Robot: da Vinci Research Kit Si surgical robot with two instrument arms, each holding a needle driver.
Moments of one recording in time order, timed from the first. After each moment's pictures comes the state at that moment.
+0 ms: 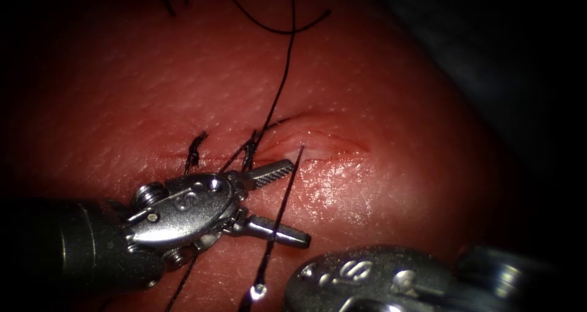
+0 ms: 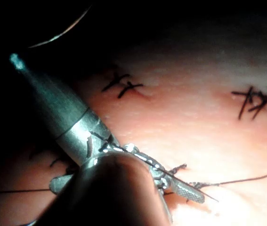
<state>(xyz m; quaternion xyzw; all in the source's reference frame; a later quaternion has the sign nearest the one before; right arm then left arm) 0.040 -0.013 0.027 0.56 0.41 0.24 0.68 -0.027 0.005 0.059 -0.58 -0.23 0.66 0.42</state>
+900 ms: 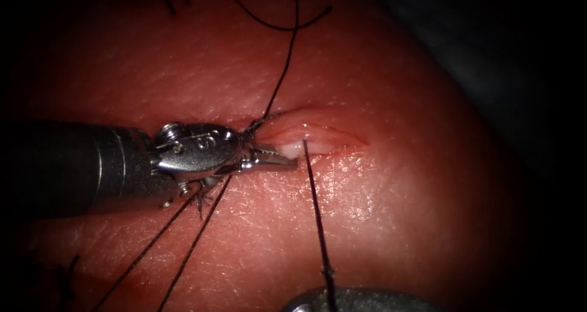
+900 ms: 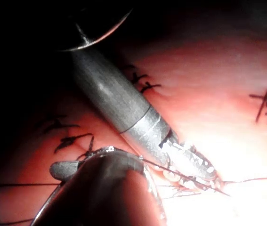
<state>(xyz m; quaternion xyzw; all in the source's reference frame) 0.041 -0.014 0.024 0.53 0.47 0.20 0.68 -0.025 0.010 0.069 -0.40 -0.17 0.78 0.44</state>
